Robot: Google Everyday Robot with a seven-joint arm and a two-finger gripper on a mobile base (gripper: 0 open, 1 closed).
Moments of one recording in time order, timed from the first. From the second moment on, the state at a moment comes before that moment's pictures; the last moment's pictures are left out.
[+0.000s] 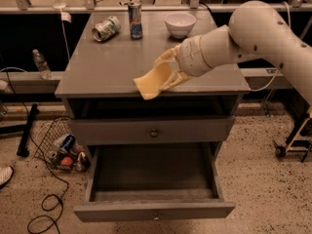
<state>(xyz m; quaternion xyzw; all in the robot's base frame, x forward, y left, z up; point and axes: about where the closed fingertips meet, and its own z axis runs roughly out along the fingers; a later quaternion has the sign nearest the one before) 0.627 -0.018 0.882 -0.79 0.41 0.01 0.45</state>
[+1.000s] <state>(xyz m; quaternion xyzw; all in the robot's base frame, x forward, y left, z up) 0.720 -0.051 0.885 -0.68 0.56 -0.01 0.47</state>
